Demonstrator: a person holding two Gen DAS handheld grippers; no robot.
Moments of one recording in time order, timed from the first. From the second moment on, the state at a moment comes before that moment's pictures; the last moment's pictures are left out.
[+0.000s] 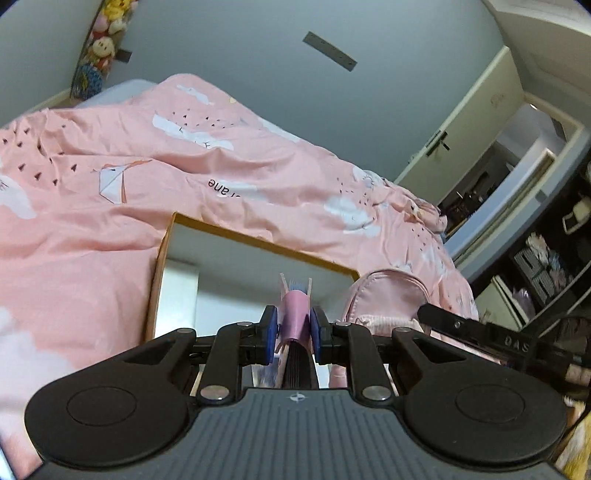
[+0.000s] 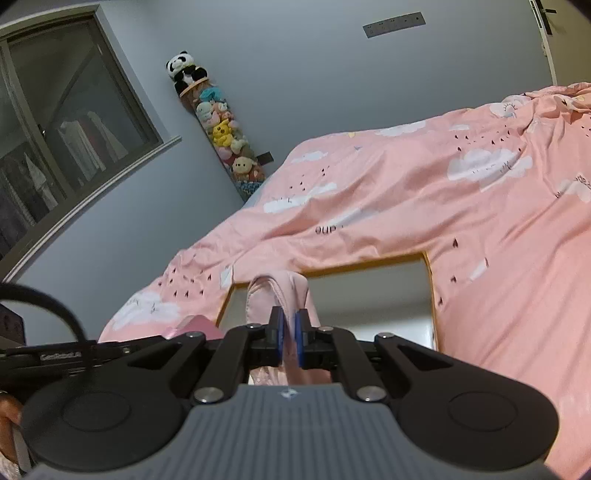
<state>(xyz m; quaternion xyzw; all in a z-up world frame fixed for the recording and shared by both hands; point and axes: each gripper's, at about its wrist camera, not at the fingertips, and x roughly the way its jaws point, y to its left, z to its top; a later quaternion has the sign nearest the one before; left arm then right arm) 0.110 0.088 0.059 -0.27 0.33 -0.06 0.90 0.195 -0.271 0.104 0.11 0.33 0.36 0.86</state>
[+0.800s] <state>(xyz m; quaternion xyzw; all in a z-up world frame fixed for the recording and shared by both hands) 0.196 0.119 0.024 -0.25 0.33 0.00 0.91 0.337 -0.169 -0.042 0.23 0.52 0.33 0.75</state>
